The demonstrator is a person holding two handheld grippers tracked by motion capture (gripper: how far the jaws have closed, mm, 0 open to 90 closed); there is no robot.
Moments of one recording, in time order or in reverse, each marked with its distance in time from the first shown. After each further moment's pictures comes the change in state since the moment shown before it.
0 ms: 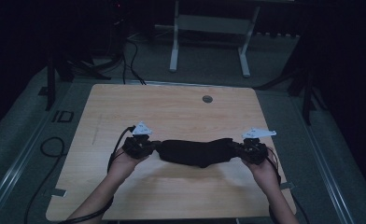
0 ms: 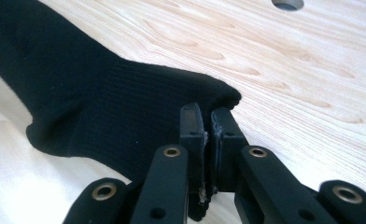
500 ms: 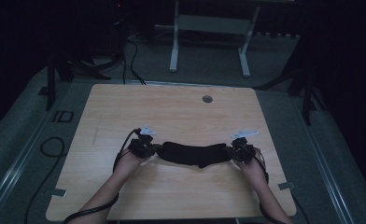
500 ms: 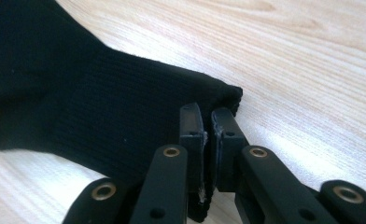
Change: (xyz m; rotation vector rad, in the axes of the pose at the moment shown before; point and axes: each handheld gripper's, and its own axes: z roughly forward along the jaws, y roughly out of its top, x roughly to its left) left arm 0.025 -0.021 0.051 0.116 0.023 -0.039; right arm -0.017 -0.024 0.068 0.153 -0.010 0.050
